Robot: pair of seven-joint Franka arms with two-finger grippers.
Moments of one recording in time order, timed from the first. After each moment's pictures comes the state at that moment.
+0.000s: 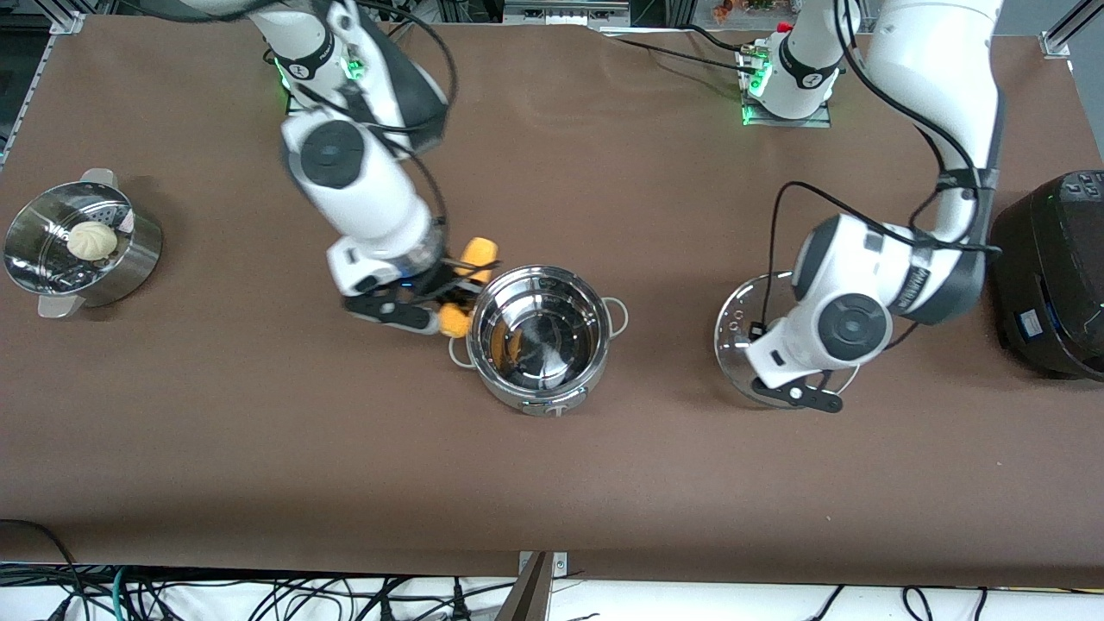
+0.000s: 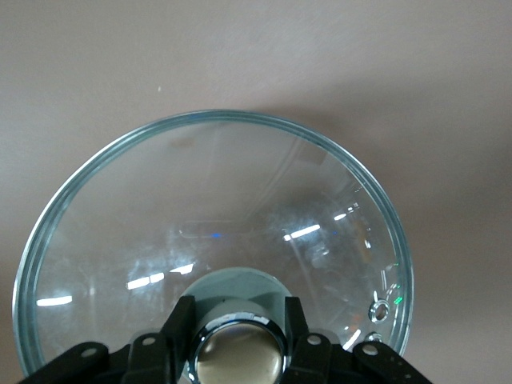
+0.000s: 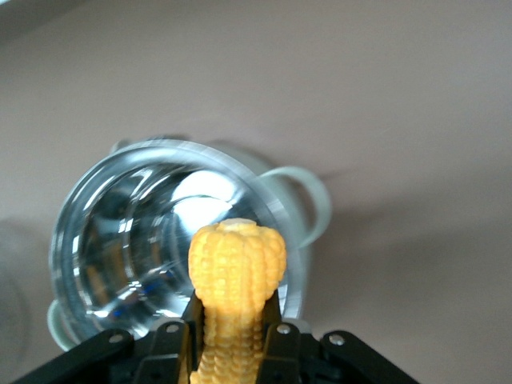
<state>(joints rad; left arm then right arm) -0.19 0.61 -0.03 -1.49 0.11 1.85 0.00 0.30 0.51 0.37 -1.52 -0.14 2.19 0.98</state>
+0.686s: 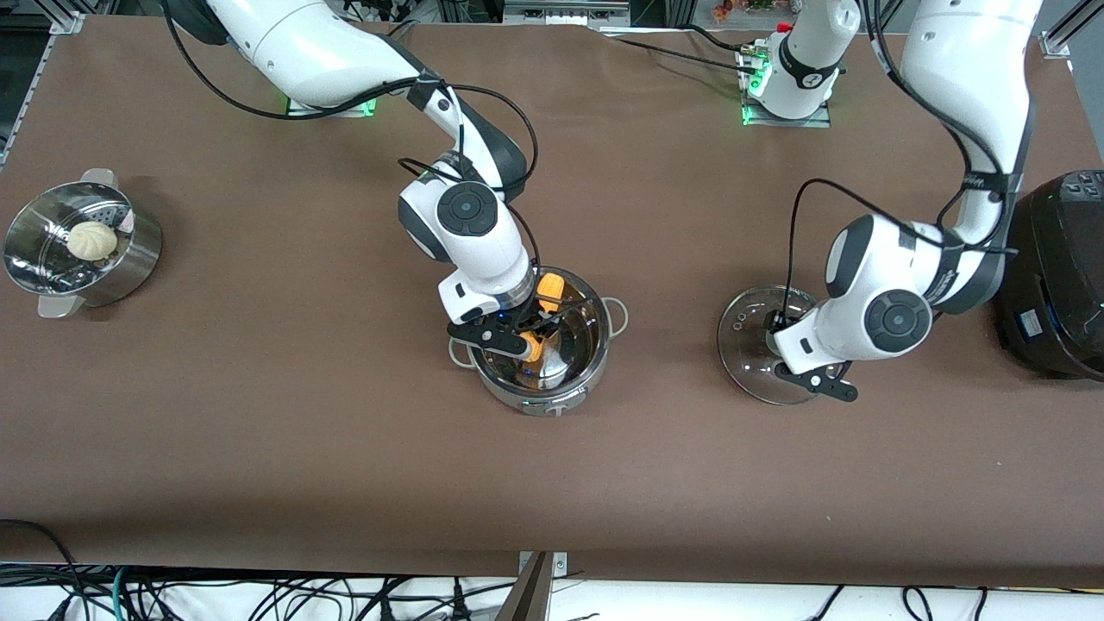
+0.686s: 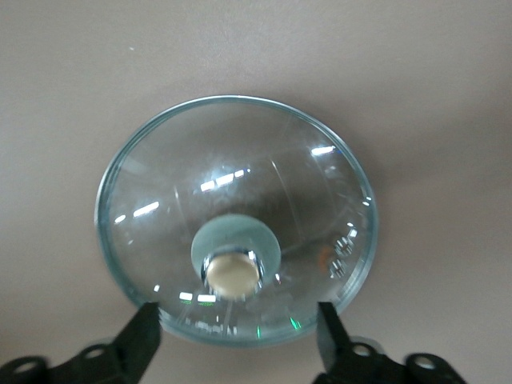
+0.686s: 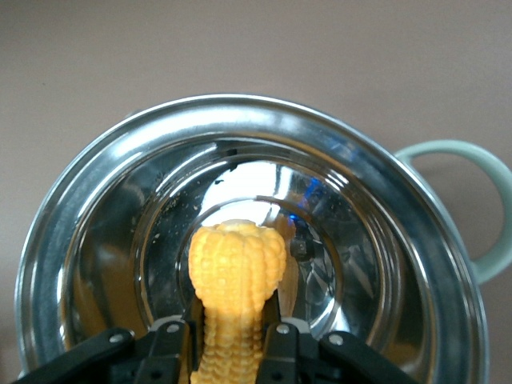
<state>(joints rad) -0.09 0.50 -0.10 -1.65 0.07 1.91 0.10 0.40 0.78 0.36 -1.35 -0.31 2.31 1.12</state>
